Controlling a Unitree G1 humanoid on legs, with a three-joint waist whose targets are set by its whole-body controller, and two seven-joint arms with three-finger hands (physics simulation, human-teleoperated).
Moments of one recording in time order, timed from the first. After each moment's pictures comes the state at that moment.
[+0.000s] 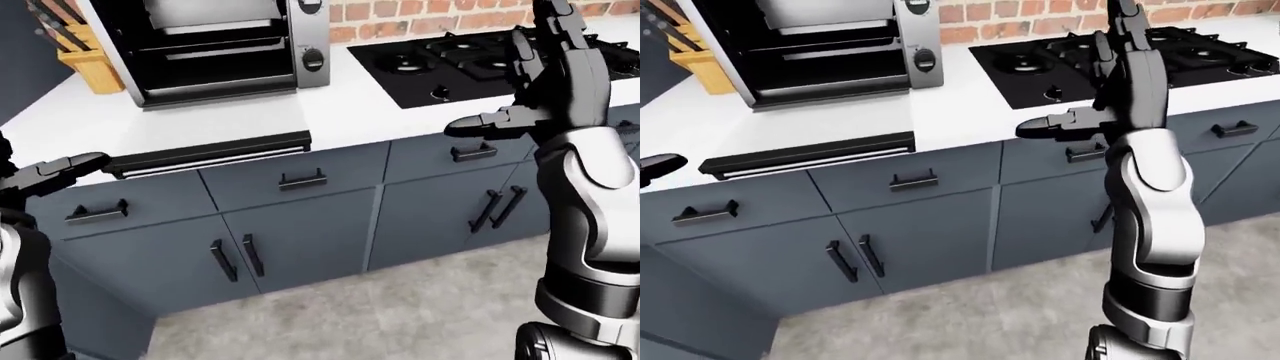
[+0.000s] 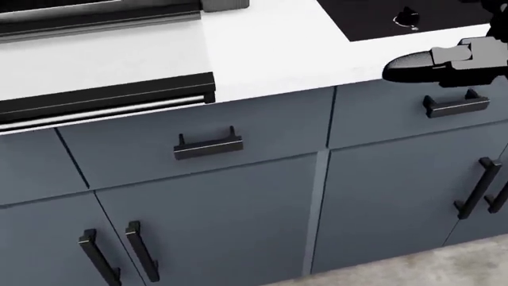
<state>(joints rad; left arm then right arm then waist) -0.38 0.63 0.54 0.13 -0.38 0.08 0.09 -0.65 -0.43 -0.29 -0.26 0.22 0.55 0.07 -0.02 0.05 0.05</state>
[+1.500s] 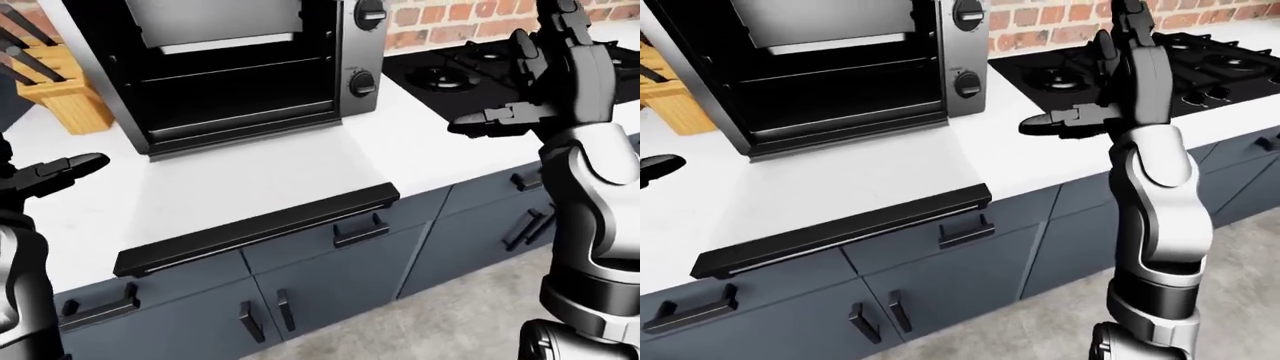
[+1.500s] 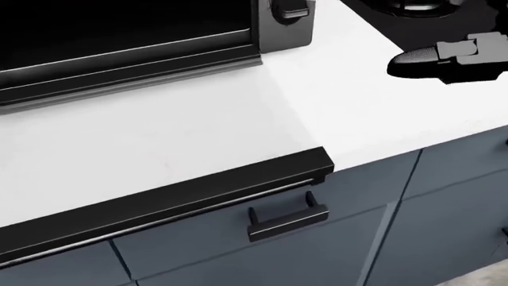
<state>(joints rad) -0.38 0.64 0.55 0.12 -0.40 0.11 0.09 -0.67 -0.46 -0.29 -0.25 0.23 0.58 0.06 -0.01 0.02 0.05</state>
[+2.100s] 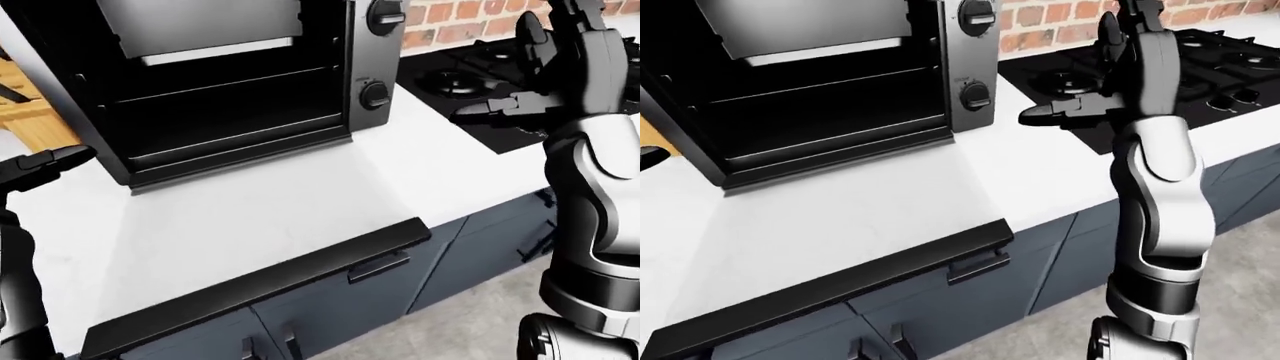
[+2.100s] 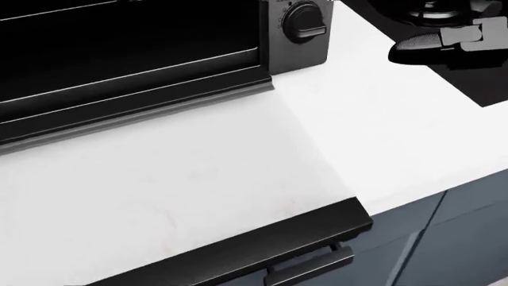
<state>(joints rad) -0.39 0.65 0.57 0.09 -0.40 0.11 0.10 -0.70 -0.46 -0.29 -0.25 0.23 0.55 0.06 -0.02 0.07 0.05</state>
